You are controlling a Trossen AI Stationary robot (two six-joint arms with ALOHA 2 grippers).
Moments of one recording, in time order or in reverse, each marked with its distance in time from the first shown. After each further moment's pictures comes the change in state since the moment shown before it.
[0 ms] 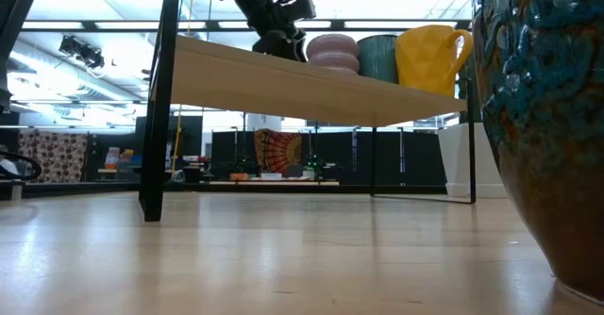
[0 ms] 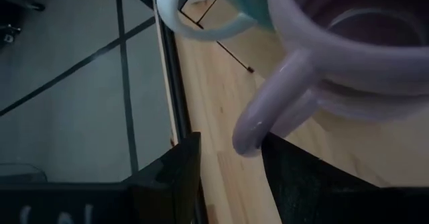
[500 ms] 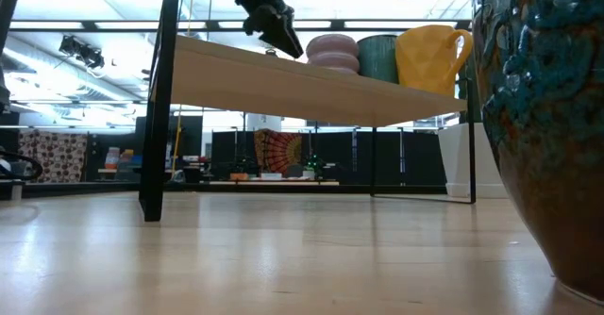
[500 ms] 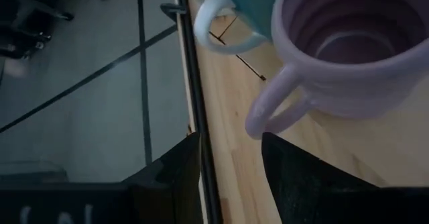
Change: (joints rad) left arm -0.004 -0.102 0.000 -0.031 -0.032 -0.024; right arm 0.000 0.000 0.000 0.000 0.000 0.000
